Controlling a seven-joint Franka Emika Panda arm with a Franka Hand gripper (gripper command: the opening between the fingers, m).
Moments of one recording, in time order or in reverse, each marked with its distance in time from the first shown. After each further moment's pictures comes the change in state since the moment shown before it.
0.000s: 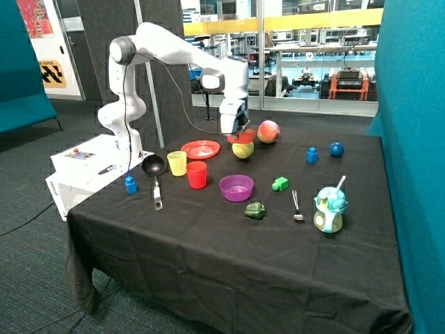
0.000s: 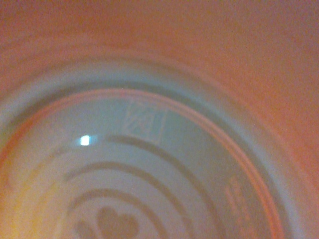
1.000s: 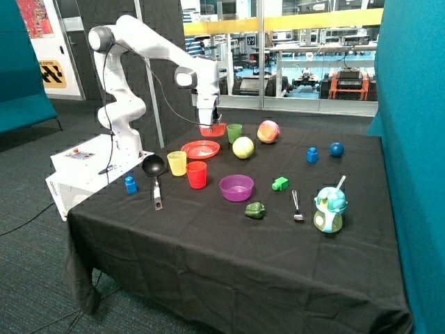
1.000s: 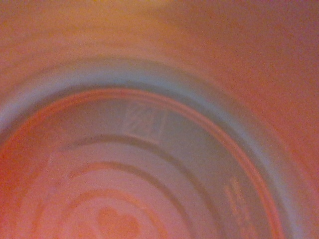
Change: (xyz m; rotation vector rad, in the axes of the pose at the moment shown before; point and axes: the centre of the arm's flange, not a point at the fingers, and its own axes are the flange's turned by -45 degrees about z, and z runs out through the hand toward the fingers) arm -0.127 -0.057 0.012 -0.008 0.010 -0.254
